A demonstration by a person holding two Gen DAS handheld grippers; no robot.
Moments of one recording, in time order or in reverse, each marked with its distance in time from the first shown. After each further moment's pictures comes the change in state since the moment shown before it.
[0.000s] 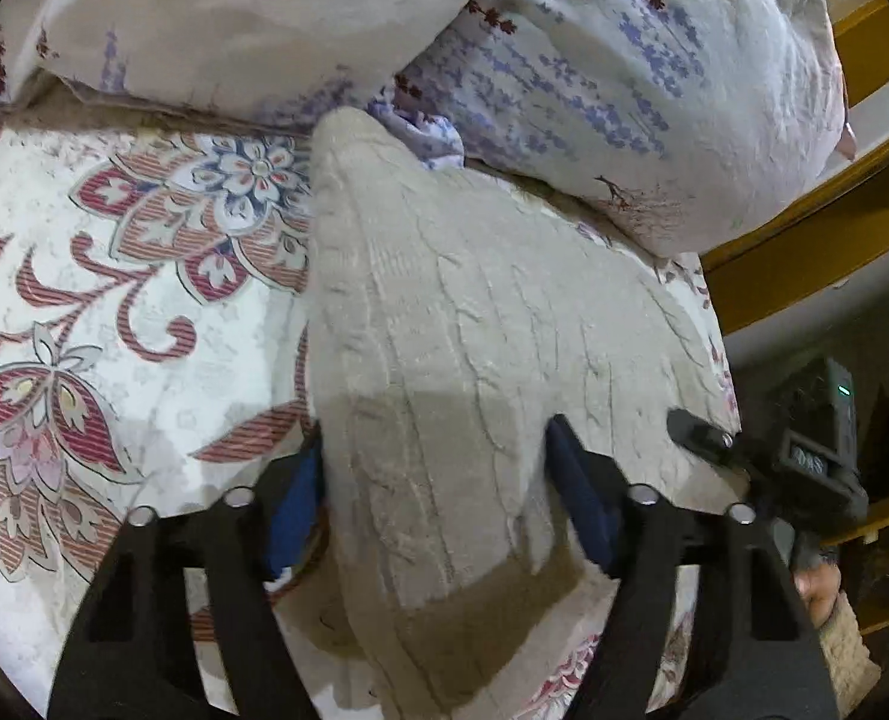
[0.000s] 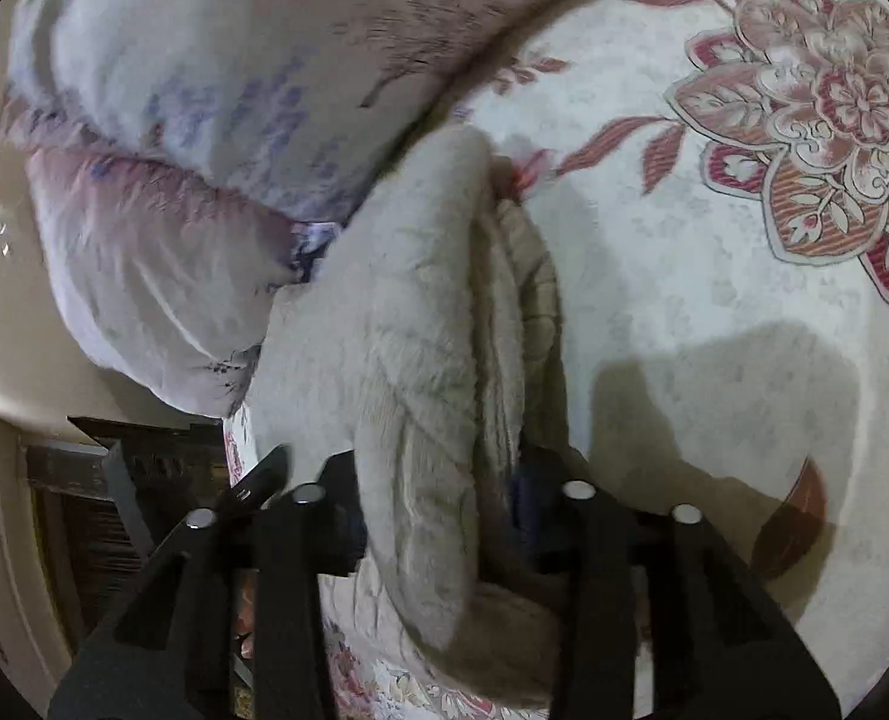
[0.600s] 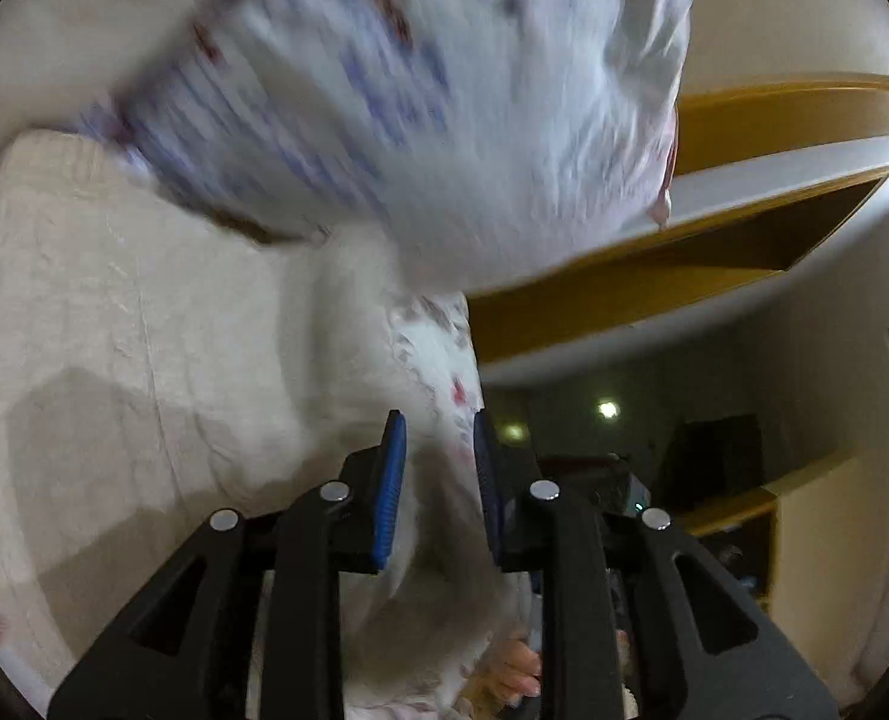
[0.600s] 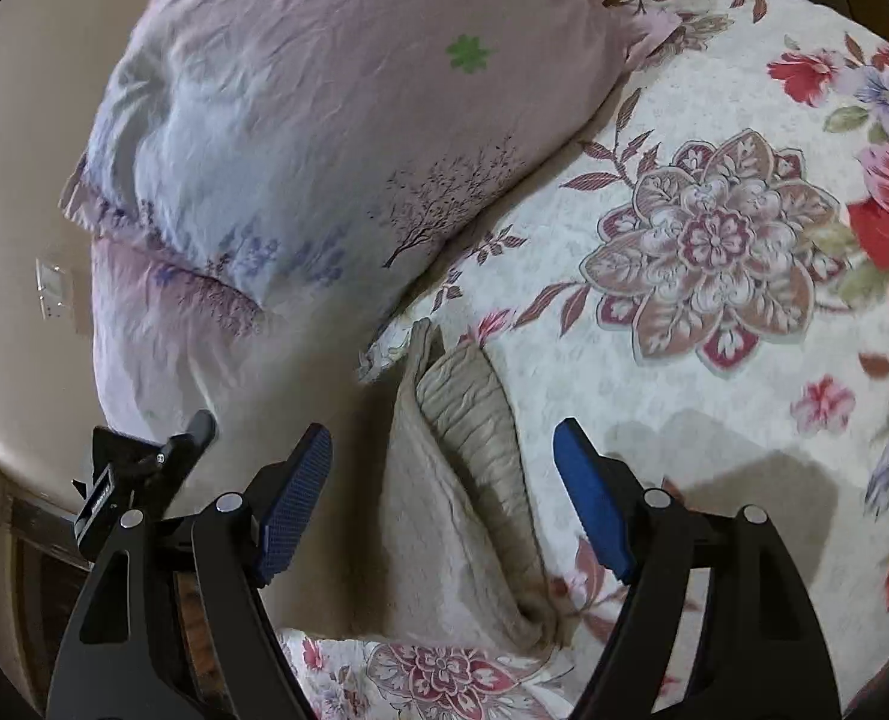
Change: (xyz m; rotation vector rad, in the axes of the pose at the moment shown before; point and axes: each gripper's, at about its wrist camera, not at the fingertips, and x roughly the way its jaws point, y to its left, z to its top) left arm 0.001 -0.078 0.043 -0.143 0.025 -0.587; right arm -0.077 -0.008 -0.007 0.037 -0.300 -0.005
